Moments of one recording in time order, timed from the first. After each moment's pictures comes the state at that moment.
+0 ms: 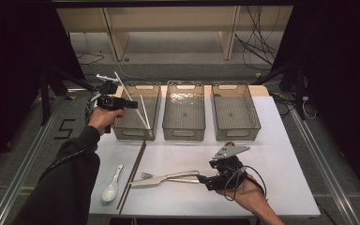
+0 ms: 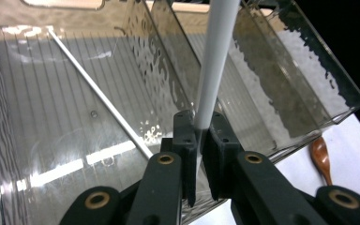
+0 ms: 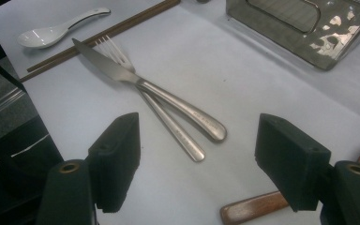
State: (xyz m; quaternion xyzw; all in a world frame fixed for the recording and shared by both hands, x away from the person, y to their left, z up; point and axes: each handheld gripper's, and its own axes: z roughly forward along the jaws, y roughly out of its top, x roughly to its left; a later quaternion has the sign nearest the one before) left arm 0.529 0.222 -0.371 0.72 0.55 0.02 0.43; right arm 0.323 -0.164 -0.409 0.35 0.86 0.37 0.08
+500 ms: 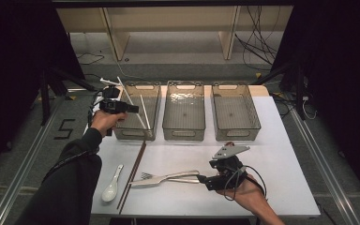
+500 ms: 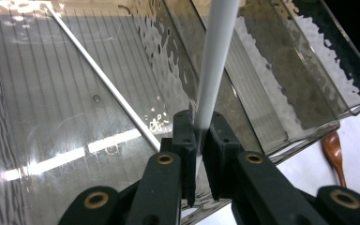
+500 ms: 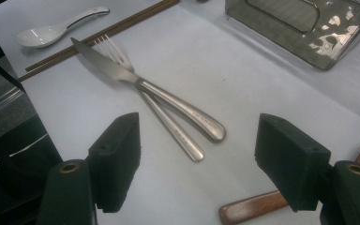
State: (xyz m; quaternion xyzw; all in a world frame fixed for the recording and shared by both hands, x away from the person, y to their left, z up) left arm 0.533 0.219 -0.388 0.72 0.56 0.01 0.41; right arm 0.324 -0.164 -0.409 0.35 0.86 0.37 0.08
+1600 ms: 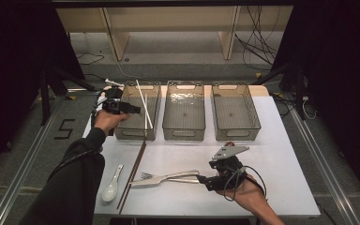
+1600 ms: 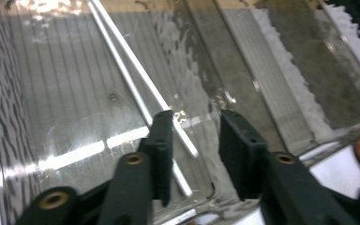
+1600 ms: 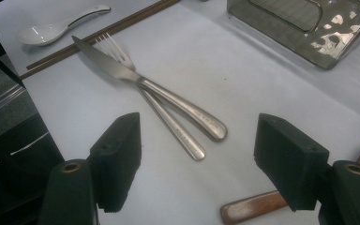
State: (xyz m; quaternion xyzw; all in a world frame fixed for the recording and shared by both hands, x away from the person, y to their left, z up) left arm 0.535 0.213 -0.390 0.73 0.56 0.04 0.39; right arm 0.323 -0.164 -0.409 0.35 0.86 0.36 0.08
